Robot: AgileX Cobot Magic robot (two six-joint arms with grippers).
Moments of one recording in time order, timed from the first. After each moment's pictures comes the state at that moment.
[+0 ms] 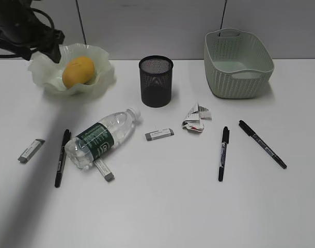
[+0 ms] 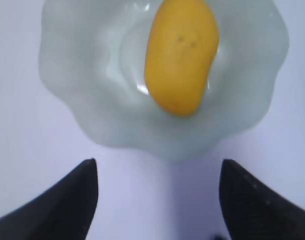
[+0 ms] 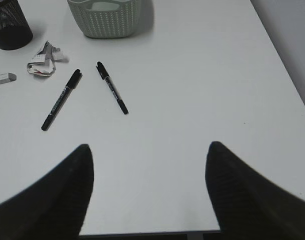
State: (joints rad) left arm -0.18 2.03 -1.72 0.06 0.85 -0.08; right arm -0.01 -0.01 -0.50 0.03 1.04 -0.01
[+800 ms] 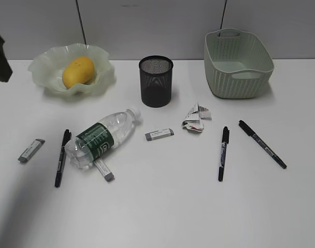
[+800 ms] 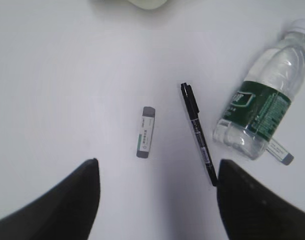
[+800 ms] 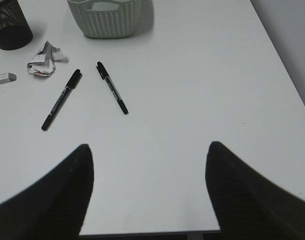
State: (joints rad) left arm -0.18 1.47 -1.27 -0.02 1.04 0.01; right arm -0.01 -0.01 -0.50 0.03 1.04 -0.01
